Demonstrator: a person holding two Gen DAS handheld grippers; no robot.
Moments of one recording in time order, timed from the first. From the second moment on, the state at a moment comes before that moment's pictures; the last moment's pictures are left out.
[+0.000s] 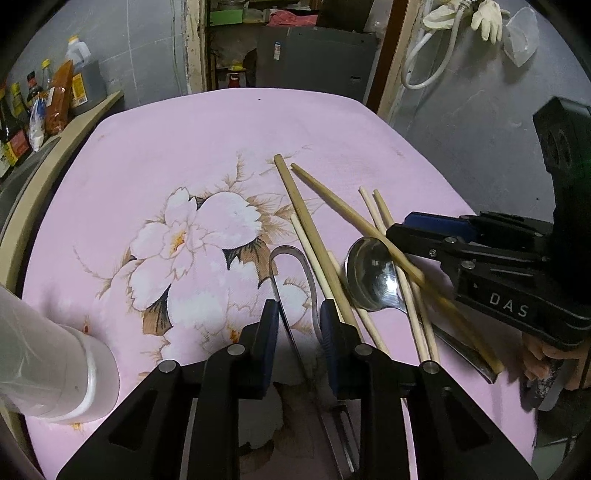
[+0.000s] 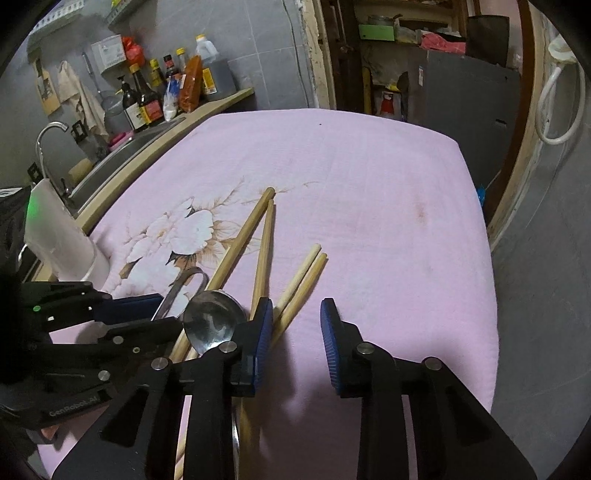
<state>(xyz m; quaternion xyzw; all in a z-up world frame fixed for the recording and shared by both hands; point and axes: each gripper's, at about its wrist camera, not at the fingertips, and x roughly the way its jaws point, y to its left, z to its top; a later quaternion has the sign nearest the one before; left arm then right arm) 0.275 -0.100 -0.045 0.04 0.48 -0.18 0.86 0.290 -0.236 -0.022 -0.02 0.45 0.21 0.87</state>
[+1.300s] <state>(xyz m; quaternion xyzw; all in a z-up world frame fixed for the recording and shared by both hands) 0.268 -0.084 -0.037 0.05 0.49 -0.17 0.85 0.339 -0.212 -0.020 -0.02 0.48 0.19 0.86</state>
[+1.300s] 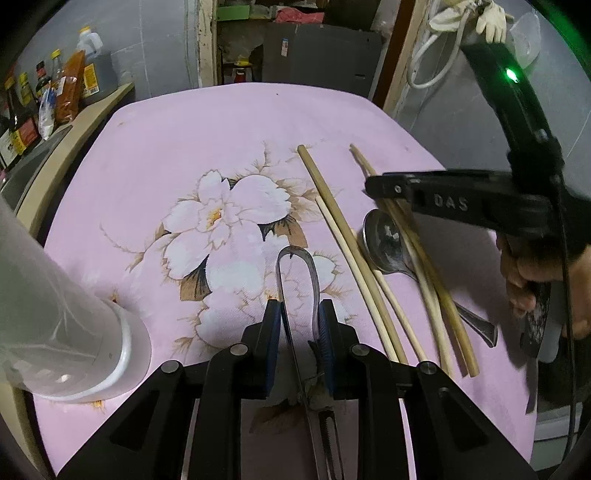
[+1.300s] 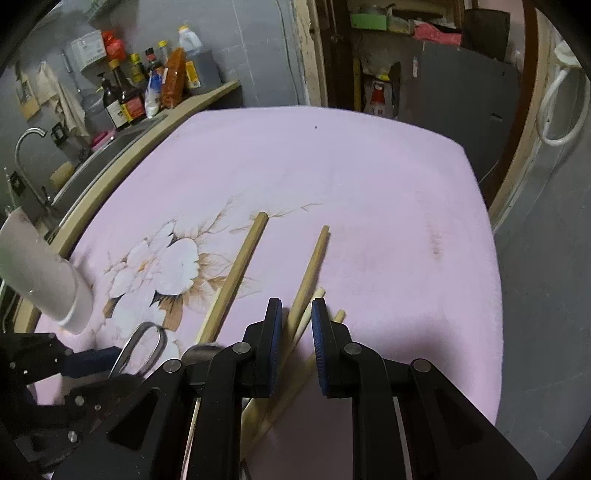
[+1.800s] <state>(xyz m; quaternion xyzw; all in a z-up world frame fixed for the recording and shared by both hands) 0.275 -0.088 -0.042 0.06 0.49 -0.17 0.85 0.340 -0.242 -0.017 0.08 0.48 0.21 0.85</state>
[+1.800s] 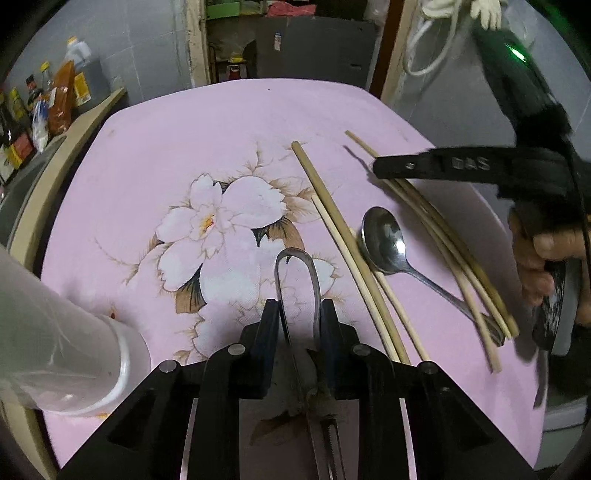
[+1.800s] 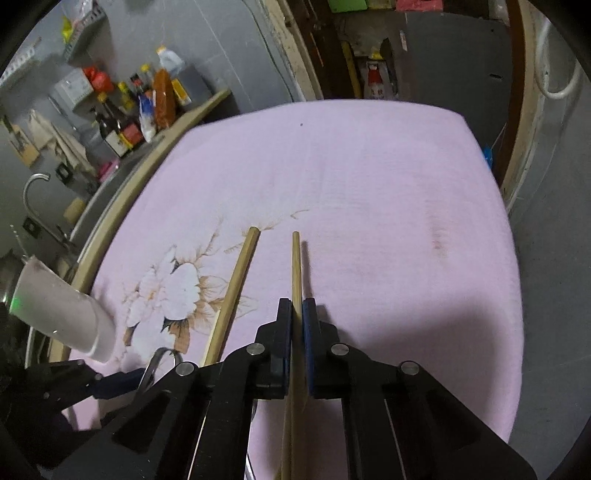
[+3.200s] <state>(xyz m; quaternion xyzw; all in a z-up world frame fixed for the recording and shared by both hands) 0.147 -0.025 0.050 -0.04 0.12 -0.10 0.99 0.149 -0.207 0.064 0.09 0.07 0.22 0.97</state>
